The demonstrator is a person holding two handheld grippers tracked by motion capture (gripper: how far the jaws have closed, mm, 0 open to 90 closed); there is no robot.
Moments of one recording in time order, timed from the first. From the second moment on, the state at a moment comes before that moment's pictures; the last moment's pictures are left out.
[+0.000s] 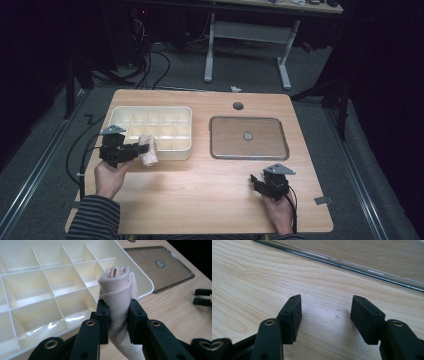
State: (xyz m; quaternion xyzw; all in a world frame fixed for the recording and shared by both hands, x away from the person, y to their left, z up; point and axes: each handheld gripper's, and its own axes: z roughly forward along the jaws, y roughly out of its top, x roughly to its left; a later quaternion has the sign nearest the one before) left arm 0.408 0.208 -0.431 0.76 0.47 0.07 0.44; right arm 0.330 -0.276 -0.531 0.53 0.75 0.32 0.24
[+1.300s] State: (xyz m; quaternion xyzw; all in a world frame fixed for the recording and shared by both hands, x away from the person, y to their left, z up) left arm 0.455 0.207 -0.426 0.76 0.48 0.07 0.44; right arm 0.330 -0.275 -0.531 0.53 0.75 0.32 0.24
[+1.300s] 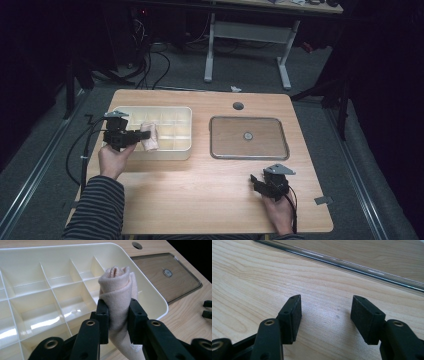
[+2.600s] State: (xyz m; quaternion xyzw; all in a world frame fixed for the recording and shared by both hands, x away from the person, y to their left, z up) left arm 0.483 0.203 -0.466 0.80 0.48 0.04 0.36; right arm 0.330 -0.275 -0.531 0.53 0.75 0.32 0.24
